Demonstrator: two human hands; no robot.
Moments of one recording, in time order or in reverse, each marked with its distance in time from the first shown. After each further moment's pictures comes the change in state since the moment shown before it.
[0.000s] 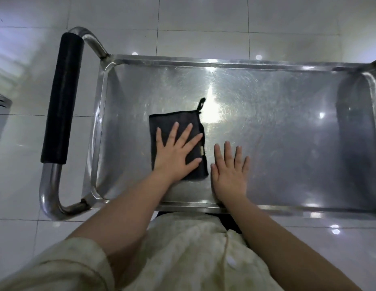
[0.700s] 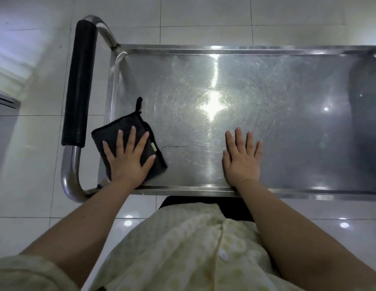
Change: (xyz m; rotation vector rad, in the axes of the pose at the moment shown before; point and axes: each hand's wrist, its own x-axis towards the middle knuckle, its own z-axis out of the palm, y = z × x) left_hand -0.093 -0.118 0.025 -0.010 0.033 -0.338; right_hand -0.001 -0.006 -0.002 -0.034 0.003 0.025
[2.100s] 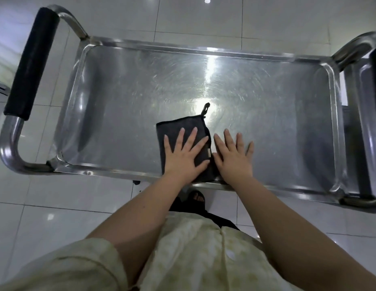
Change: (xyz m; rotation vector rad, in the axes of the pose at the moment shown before) left_hand -0.028 0.298 -0.008 -0.035 -0.119 0.194; right_hand -0.012 0.145 -0.033 -0.092 -0.111 -0.153
